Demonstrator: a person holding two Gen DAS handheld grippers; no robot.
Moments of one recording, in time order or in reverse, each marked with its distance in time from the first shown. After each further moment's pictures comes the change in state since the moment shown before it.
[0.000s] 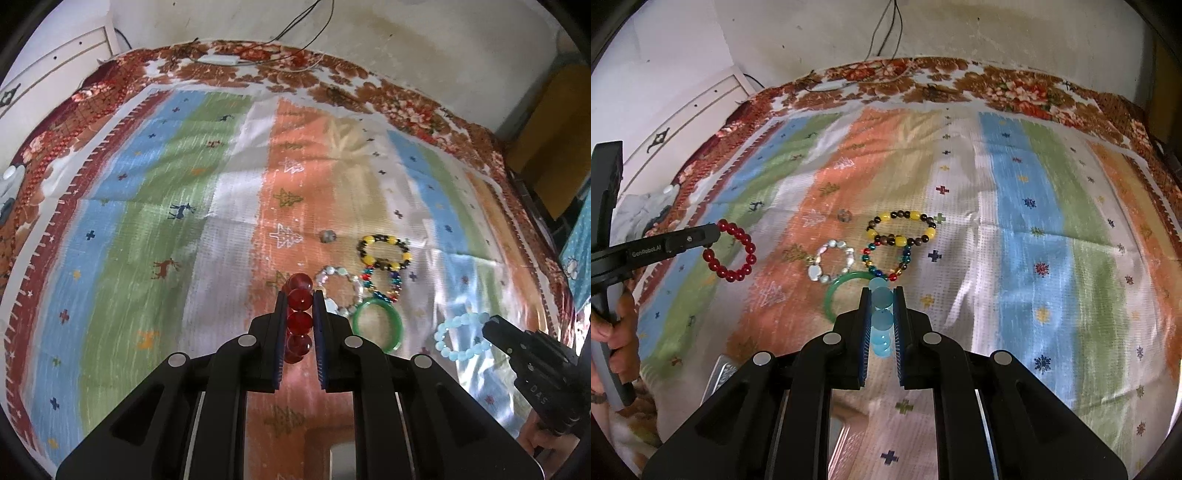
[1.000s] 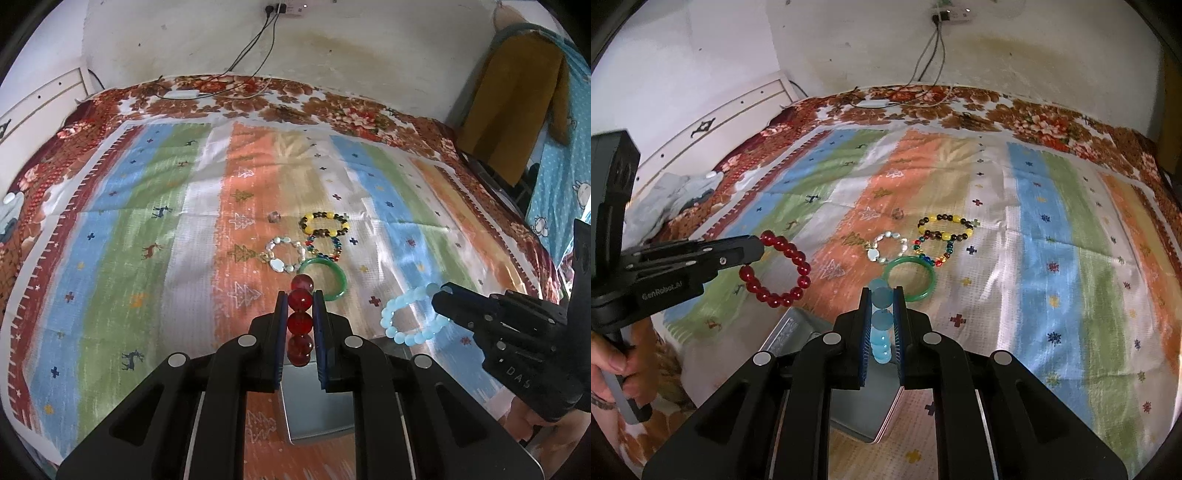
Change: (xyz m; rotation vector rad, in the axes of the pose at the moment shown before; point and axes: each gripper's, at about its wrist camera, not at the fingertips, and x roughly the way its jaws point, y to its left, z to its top) left arm -0.069 -0.039 -0.074 0.139 -0.098 -0.080; right arm -0.062 0.047 -0.048 -0.113 -0.091 0.061
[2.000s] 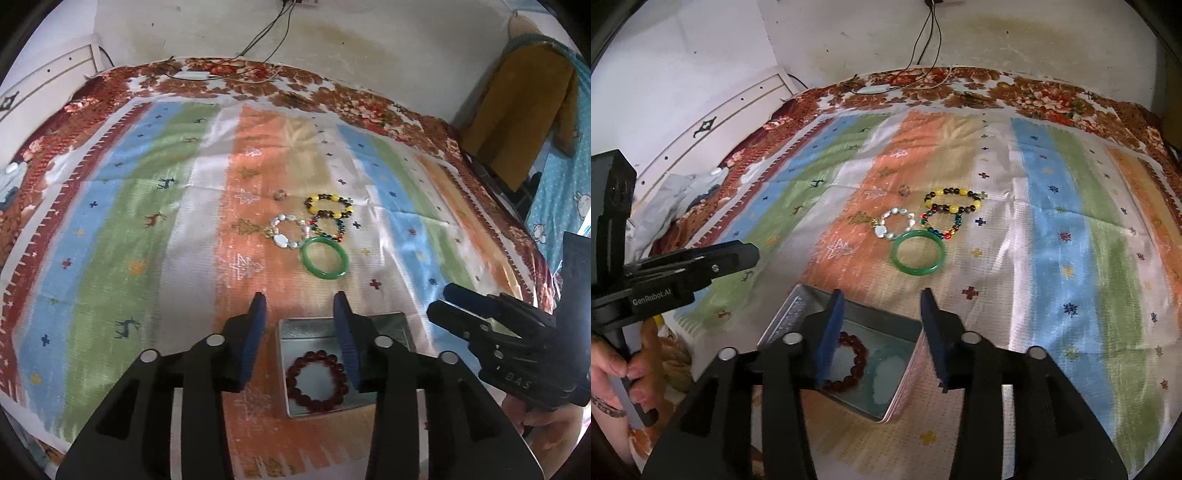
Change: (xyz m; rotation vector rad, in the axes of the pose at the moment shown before) left arm 0.001 0.011 -0.020 -0.066 0.040 -0.012; right arm 0.006 -0.007 -0.017 0.065 0.052 0.050
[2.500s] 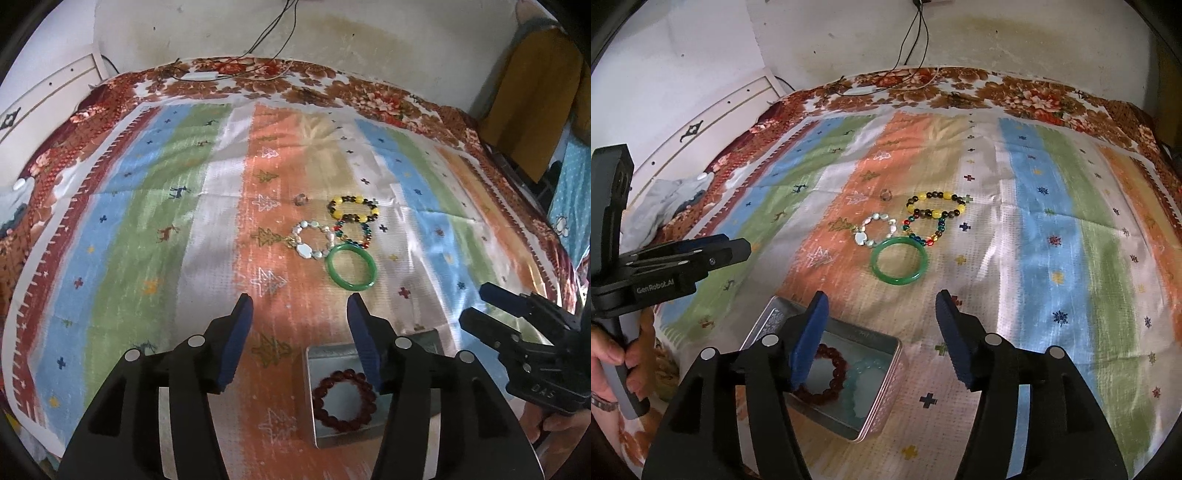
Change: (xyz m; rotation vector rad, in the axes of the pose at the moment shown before) left arm 0.024 0.006 0.023 0.036 0.024 0.095; right arm 0.011 -0.016 0.009 0.015 -0.004 -0.043
